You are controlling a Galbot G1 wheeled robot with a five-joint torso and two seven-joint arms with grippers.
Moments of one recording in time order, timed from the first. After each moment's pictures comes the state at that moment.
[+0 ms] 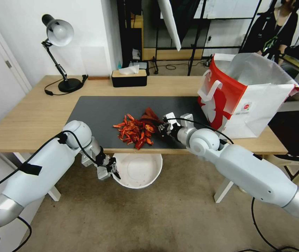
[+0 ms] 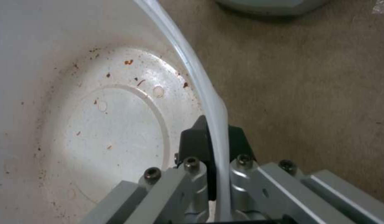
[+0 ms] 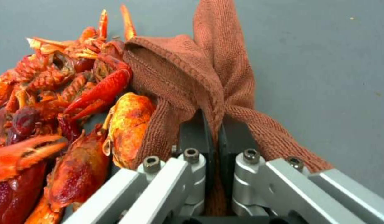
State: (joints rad) left arm 0.51 -0.89 0.12 -1.46 0.30 -0.82 1.53; right arm -0.39 0.90 -0.47 1.65 1.07 -0.43 0.20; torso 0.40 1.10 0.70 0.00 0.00
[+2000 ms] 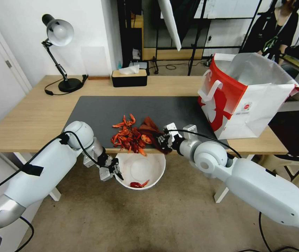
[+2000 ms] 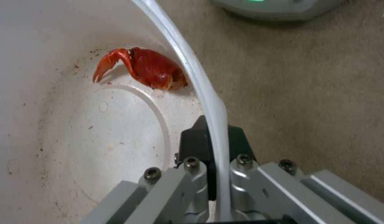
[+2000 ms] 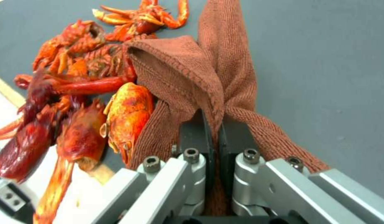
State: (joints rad) left arm 0.51 -0.91 0.13 -1.47 0.28 -0.82 1.53; right arm -0.51 0.81 -0.44 1.87 1.10 -0.44 0.29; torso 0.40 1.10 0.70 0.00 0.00
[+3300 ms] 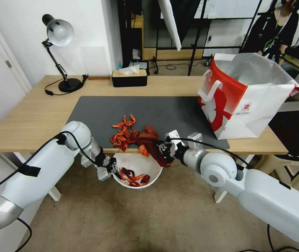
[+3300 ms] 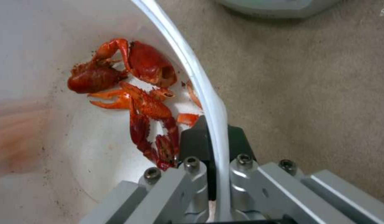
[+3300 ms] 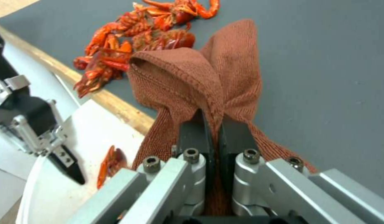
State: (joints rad) left arm 0.53 -0.89 0.10 -1.48 0.28 -0.82 1.53; right arm -0.60 0.73 -0.39 2.01 1.11 -0.45 0.30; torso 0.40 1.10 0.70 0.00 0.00
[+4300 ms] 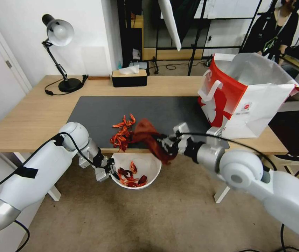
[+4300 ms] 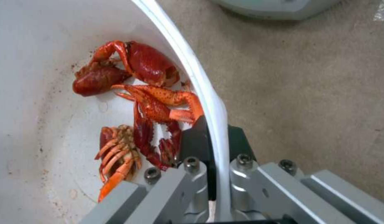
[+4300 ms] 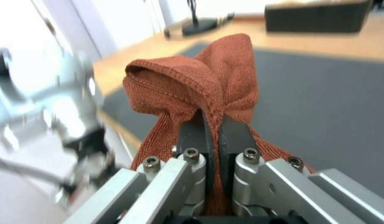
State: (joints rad) left arm 0.55 -0.87 0.08 -1.48 0.28 -0.82 1.53; right arm -0.67 0.66 -0.16 2.07 1.20 -0.32 0.03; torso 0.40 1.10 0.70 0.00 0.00
